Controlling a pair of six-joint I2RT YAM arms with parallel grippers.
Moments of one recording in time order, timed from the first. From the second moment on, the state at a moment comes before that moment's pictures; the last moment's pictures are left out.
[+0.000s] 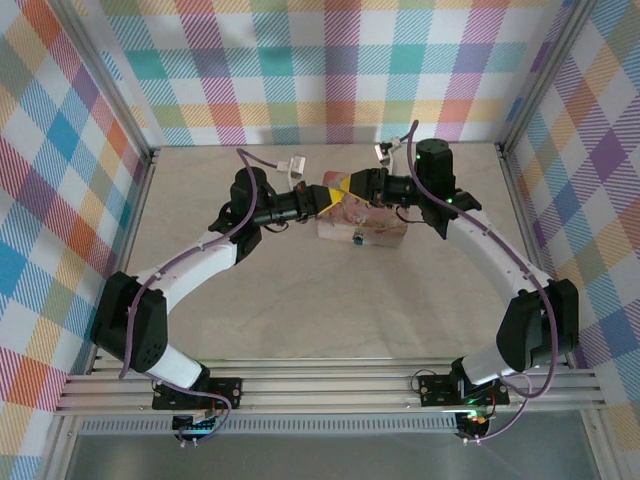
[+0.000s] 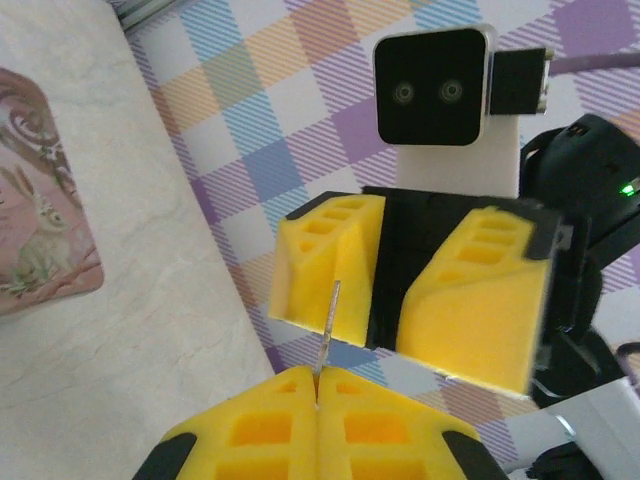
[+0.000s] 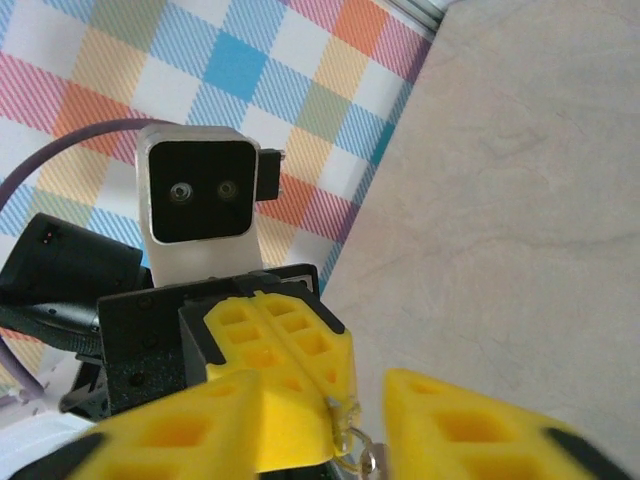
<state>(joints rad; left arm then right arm) -0.51 1.52 1.06 0.35 0.75 -1.03 0.36 1.48 1.25 -0.14 -0.88 0.74</state>
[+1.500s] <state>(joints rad) -0.51 1.29 0.73 -0.08 0.44 -0.61 0.60 1.83 1.15 -0.37 0.16 0.57</state>
